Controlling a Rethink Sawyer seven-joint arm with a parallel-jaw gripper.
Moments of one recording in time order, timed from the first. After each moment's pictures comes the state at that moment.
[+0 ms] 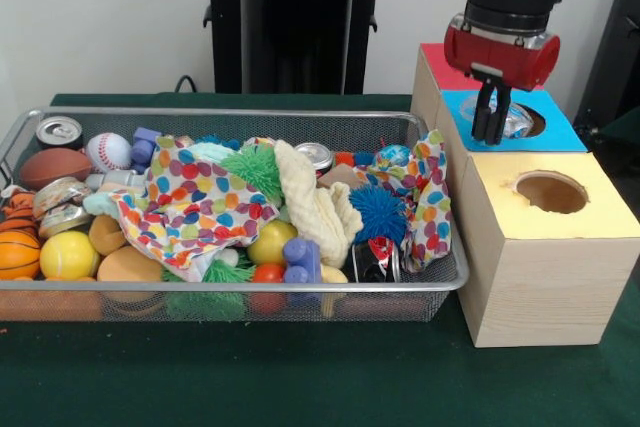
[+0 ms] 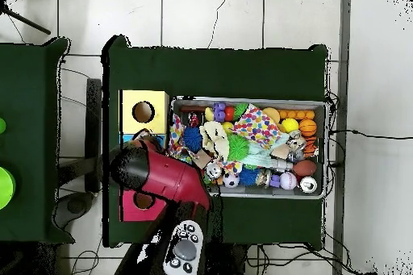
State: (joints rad) arm 0.19 -0.61 -0.23 1.79 0.48 0.29 2.14
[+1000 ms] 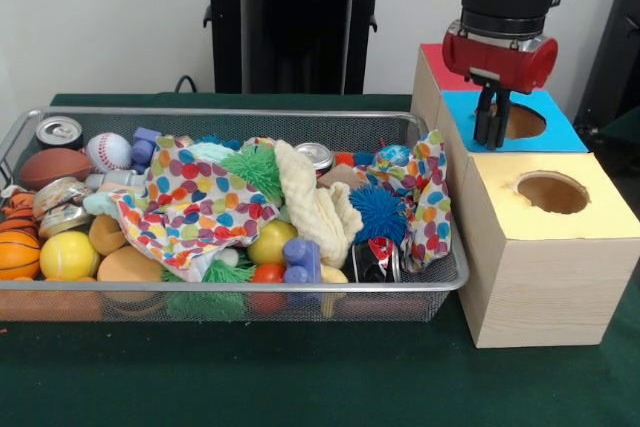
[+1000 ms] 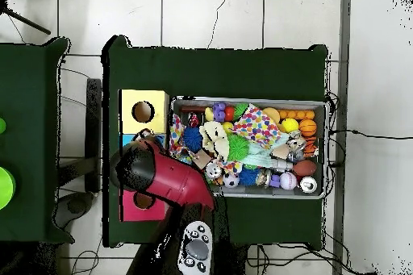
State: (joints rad) arm 0.14 -0.65 -0.17 1.84 0.50 0.28 2.14
